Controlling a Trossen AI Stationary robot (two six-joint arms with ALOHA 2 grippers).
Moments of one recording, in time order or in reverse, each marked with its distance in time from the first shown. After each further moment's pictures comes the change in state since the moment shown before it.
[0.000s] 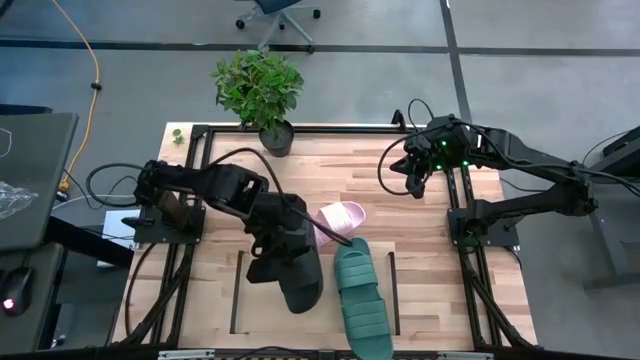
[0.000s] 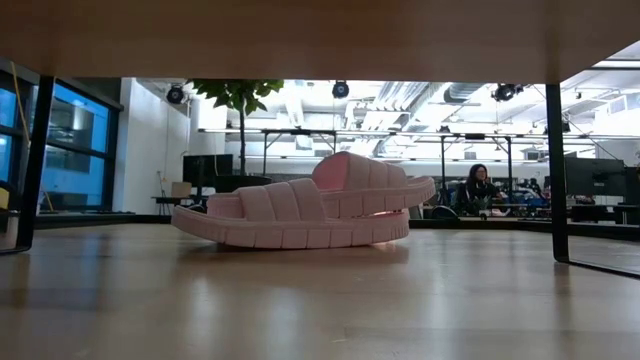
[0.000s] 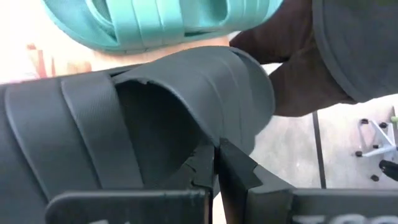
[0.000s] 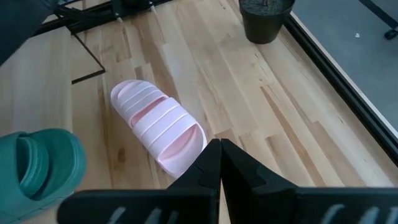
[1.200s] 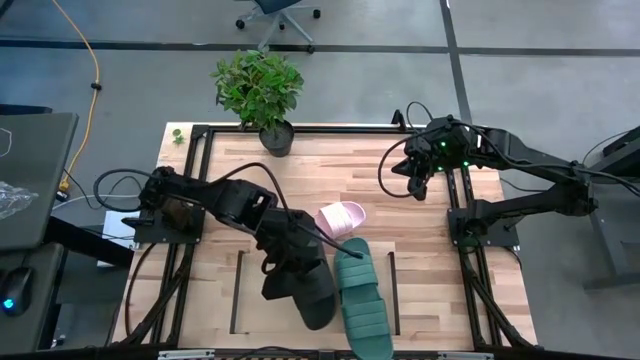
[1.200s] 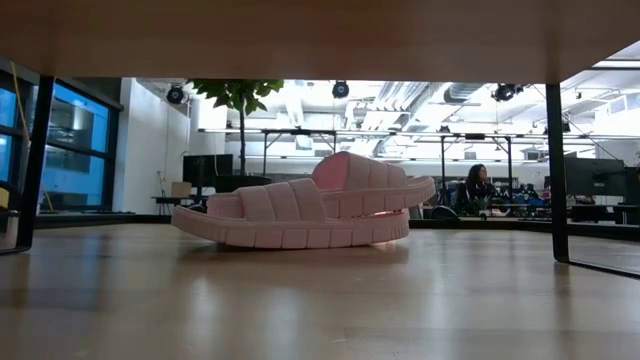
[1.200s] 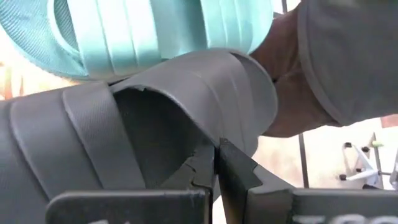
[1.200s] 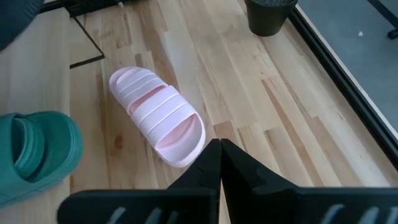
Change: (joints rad) left arm -0.060 0.047 -0.001 0.158 -0.028 -0.131; right arm 0.000 0.000 0.000 -0.037 -0.010 -0.047
